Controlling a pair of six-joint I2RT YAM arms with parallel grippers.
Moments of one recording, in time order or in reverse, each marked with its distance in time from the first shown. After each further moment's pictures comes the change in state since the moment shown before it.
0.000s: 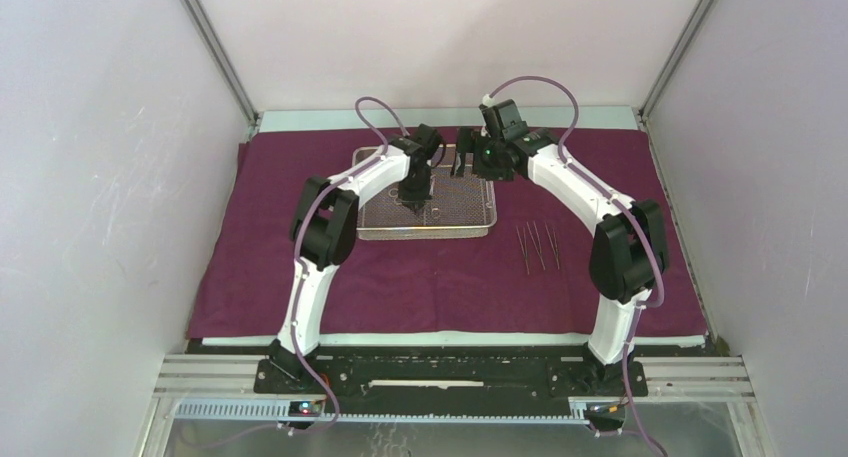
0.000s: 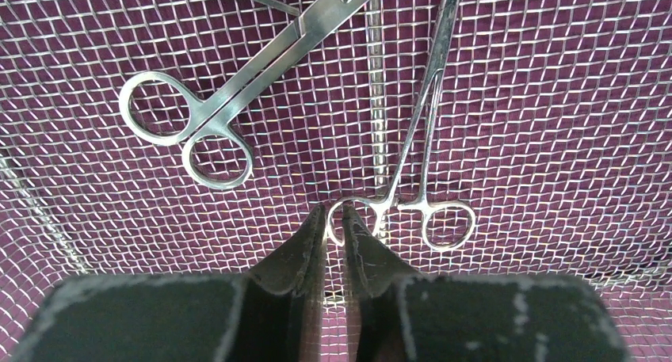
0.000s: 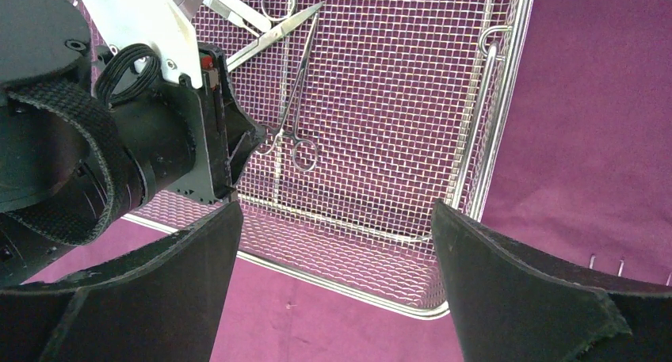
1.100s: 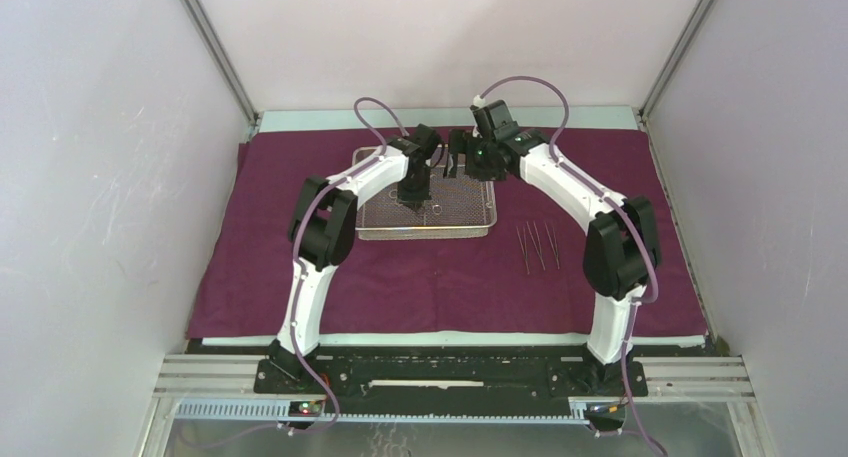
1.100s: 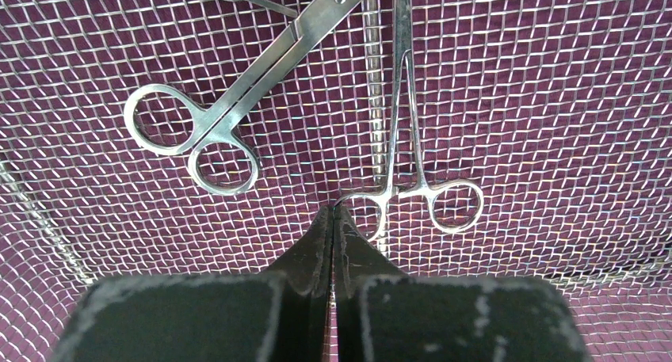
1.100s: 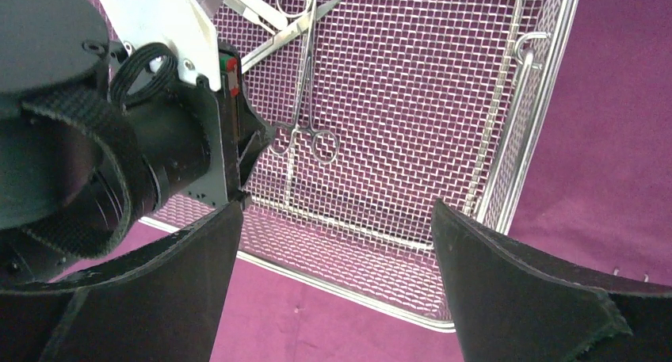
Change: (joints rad) left arm 0.009 -0.017 -0.028 0.025 0.004 0.010; right arm 0.028 0.023 0.021 0.000 0.000 0.003
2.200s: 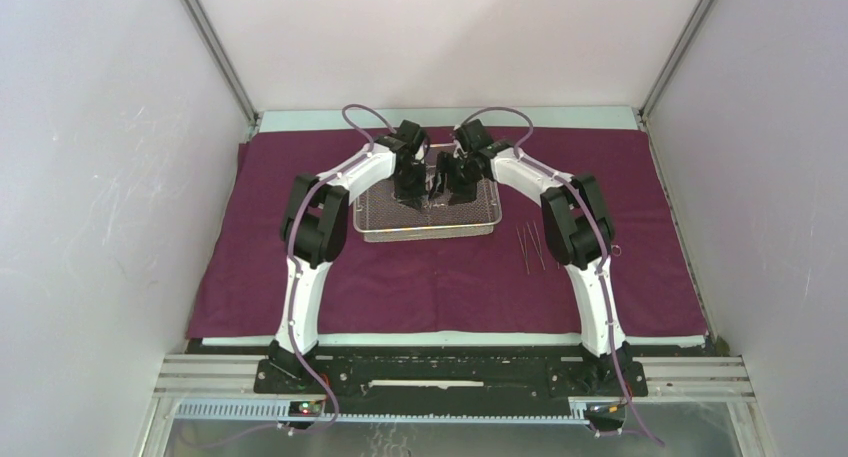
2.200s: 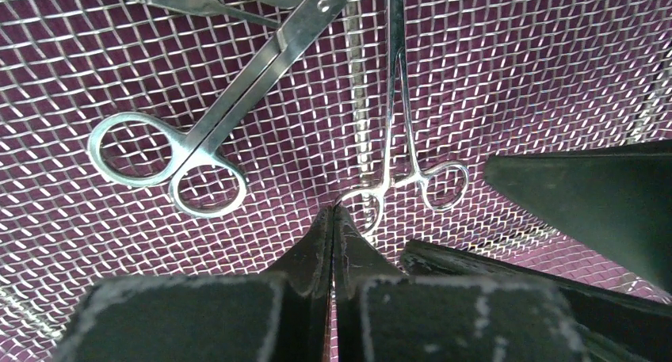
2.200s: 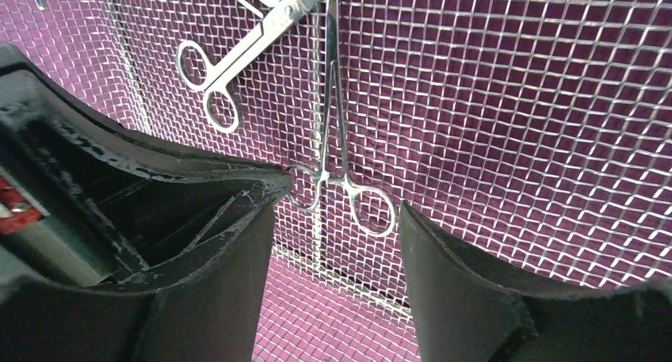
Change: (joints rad) left arm 0.063 -0.015 -0.039 0.063 0.239 -0.029; right arm -0.016 0.365 0.157 0.043 -0.240 0.095
